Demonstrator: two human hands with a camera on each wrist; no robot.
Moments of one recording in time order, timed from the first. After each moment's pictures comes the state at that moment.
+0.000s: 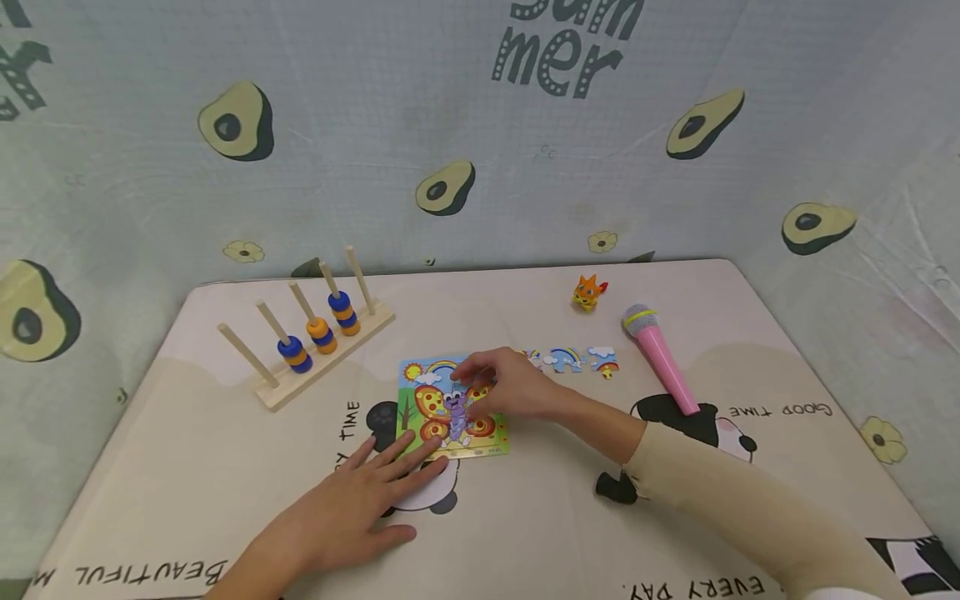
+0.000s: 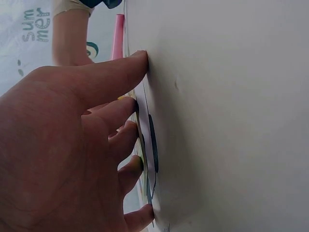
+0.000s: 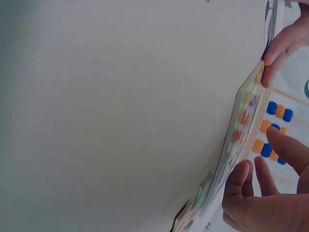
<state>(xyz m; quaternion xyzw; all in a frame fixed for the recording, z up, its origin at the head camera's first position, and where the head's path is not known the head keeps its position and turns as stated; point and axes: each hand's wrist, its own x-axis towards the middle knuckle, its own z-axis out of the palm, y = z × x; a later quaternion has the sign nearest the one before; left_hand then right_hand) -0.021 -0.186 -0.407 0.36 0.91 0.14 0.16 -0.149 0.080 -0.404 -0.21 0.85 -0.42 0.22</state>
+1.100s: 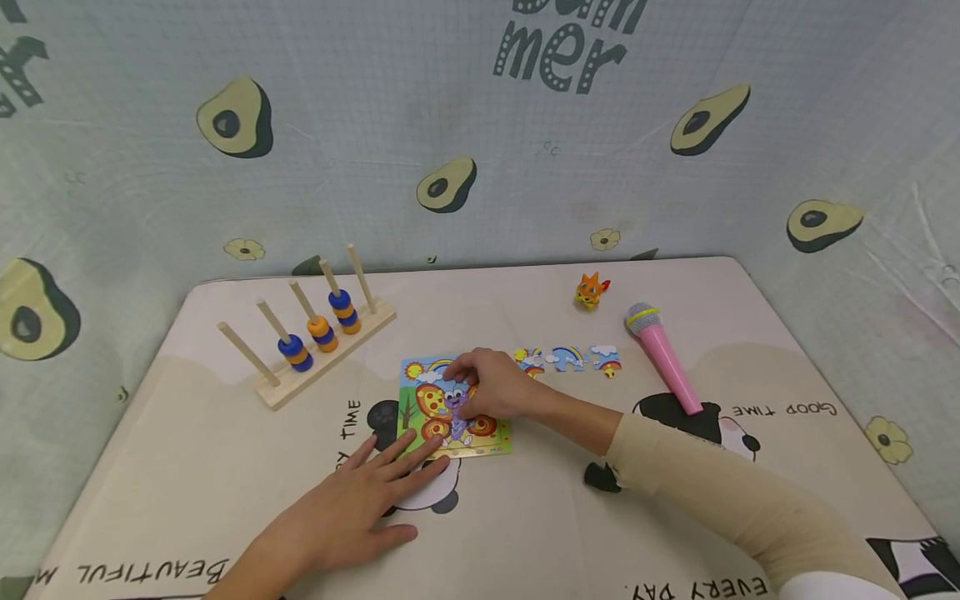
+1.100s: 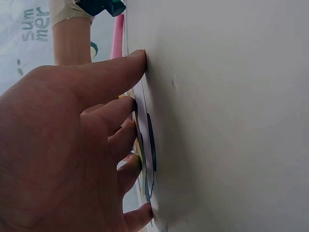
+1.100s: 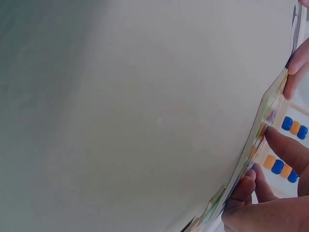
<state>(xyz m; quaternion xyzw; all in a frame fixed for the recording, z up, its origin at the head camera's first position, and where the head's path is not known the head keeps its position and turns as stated) -0.022 -0.186 -0.408 0.35 0.91 0.14 0.17 -0.152 0.055 -0.408 -0.22 0.89 -0.34 0.20</state>
